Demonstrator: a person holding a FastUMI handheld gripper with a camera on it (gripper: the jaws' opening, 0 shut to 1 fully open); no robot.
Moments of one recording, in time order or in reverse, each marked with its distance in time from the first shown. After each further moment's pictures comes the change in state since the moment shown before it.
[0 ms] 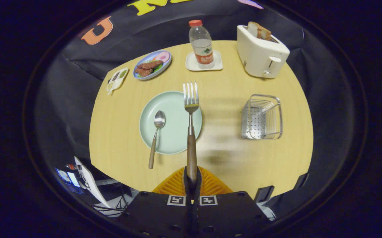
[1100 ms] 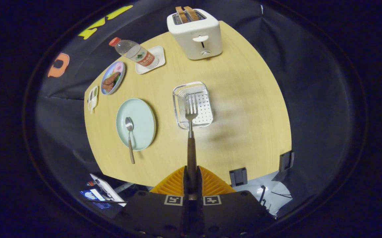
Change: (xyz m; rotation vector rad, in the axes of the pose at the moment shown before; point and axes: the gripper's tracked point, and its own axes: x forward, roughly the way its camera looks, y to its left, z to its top) arm -0.023 -0.108 -0.004 0.291 0.209 -0.002
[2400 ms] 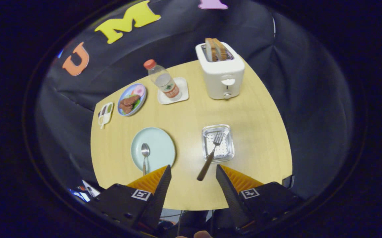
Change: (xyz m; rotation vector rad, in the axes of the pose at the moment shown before) arm -0.022 0.081 0.036 -0.157 -0.341 0.006
